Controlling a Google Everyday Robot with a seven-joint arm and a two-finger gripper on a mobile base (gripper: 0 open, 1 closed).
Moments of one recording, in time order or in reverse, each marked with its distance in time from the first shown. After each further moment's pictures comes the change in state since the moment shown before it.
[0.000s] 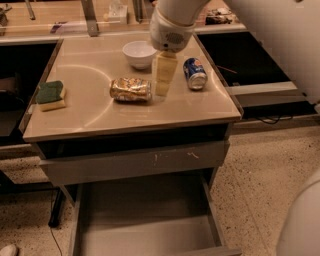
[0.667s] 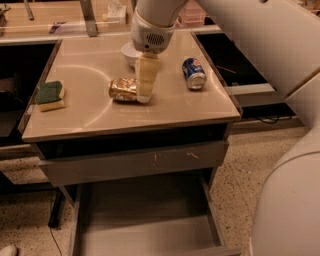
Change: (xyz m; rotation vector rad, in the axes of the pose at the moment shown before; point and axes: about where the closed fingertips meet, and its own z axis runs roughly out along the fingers) arm -0.038 -0.006 0.021 -0.039 -0.017 -0.051
